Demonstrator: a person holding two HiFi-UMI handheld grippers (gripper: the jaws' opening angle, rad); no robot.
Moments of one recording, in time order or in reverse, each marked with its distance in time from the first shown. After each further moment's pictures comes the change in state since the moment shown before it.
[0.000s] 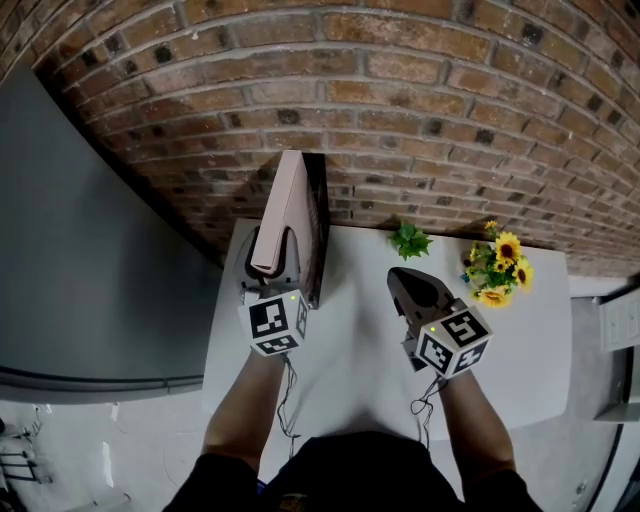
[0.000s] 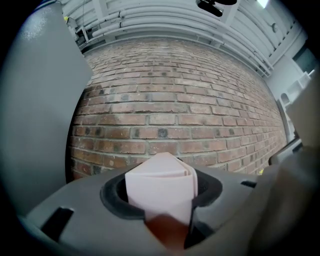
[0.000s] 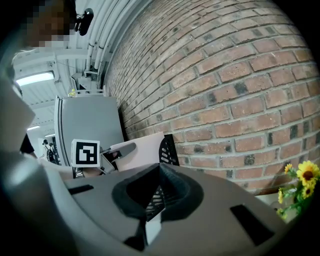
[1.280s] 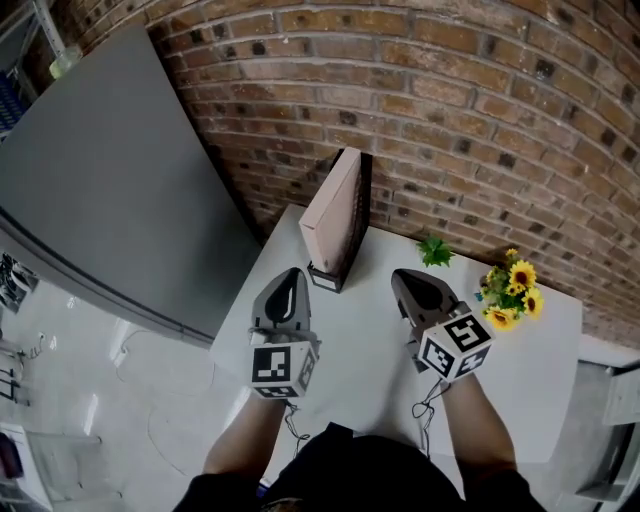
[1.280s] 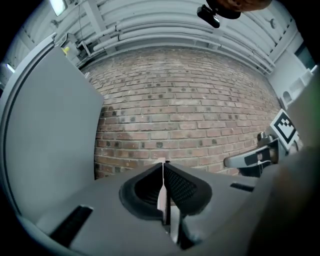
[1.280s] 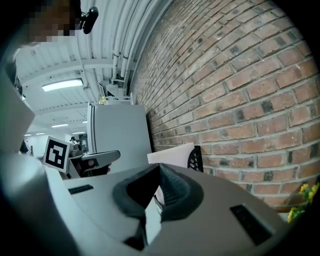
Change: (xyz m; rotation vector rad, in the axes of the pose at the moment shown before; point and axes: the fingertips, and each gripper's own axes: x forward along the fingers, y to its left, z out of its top) left arm -0.168 -0.046 0.056 0.009 0.034 0.084; right arm -0.048 0.063 0.029 -0.109 -0.061 0.267
